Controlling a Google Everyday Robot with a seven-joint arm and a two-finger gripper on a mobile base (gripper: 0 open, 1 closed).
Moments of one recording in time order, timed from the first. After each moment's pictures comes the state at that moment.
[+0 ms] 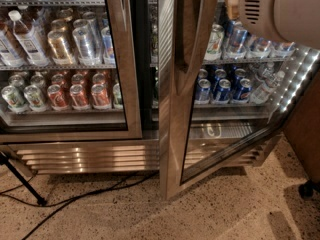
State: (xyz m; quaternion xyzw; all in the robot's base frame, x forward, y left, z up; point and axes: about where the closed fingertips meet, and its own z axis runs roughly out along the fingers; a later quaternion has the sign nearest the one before) arm 0.493 -0.122 1.117 -0.13 0.77 -0.01 0.62
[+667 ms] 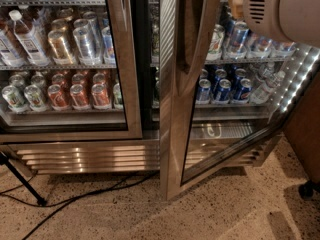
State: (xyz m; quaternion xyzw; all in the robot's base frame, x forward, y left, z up) arm 0.493 -0.122 1.117 -0.13 0.77 -0.01 0.62
